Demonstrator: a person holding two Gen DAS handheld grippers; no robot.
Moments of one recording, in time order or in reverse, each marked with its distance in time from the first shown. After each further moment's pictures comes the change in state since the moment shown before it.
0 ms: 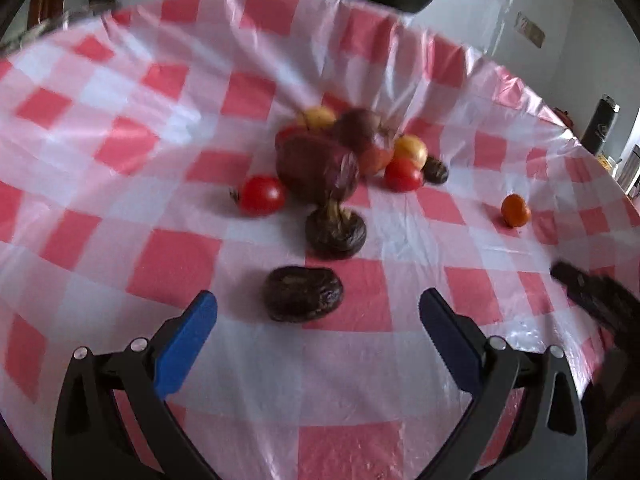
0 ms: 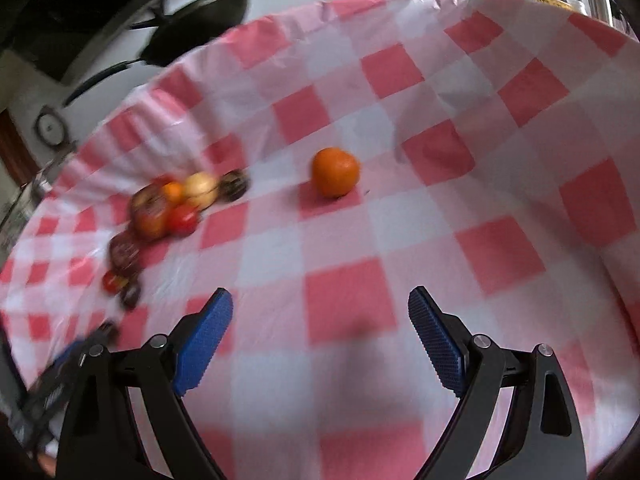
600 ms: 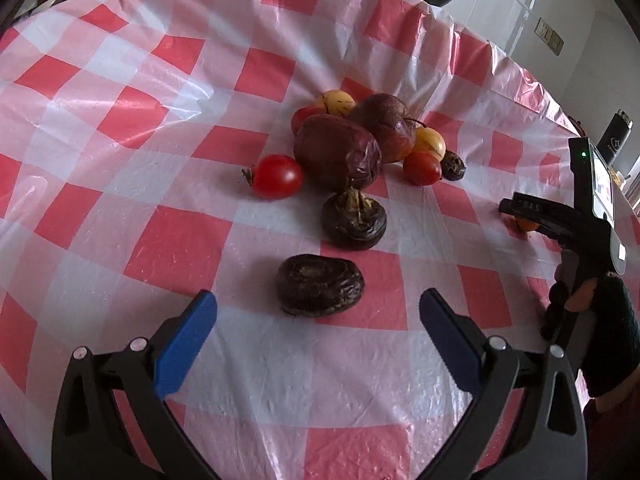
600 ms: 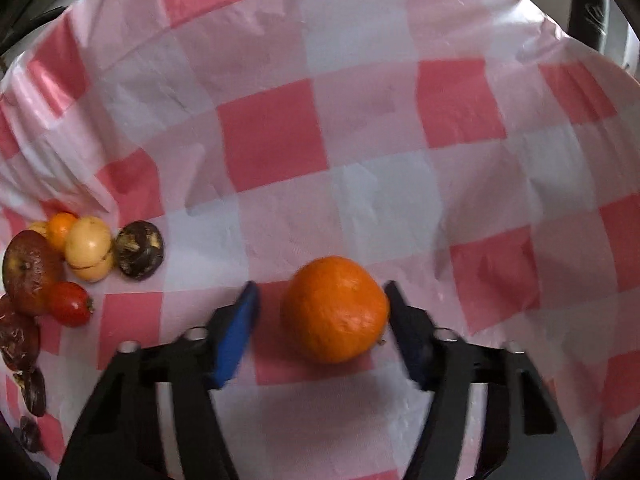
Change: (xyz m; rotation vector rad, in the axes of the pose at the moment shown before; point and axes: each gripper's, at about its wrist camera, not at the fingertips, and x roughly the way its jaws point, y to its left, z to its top) left arm 0.005 0.009 -0.002 -0.056 0.026 -0.001; right arm 0.105 0.037 0.074 -0.149 0.054 -0.228
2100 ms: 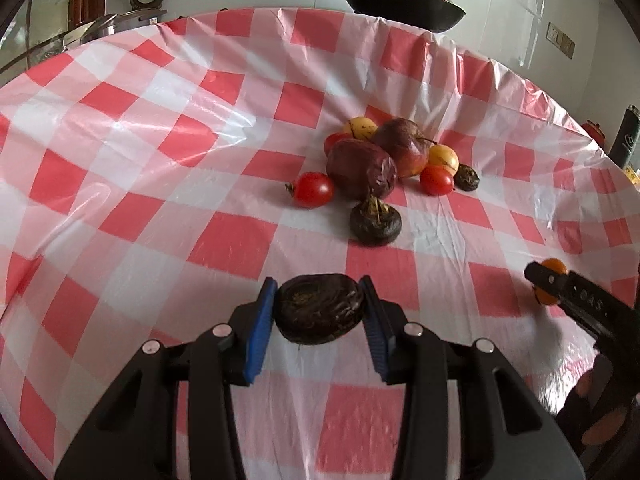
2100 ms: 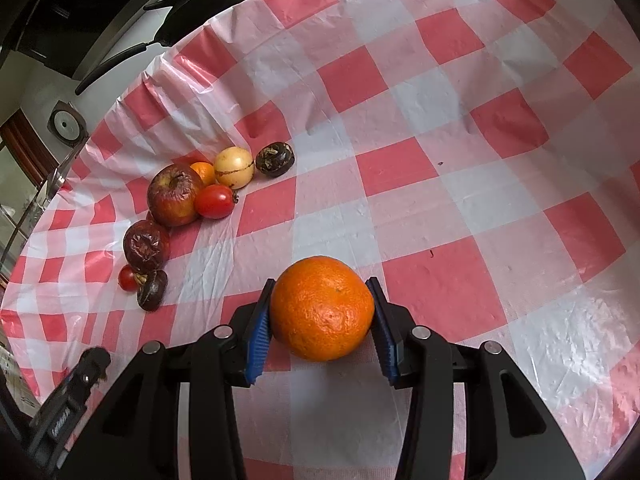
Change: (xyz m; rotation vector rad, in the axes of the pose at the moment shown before) left arm -0.043 -0.011 -0.022 0.015 -0.094 0.158; right arm -0.075 -0.007 -0.095 0.149 -0.016 0.373
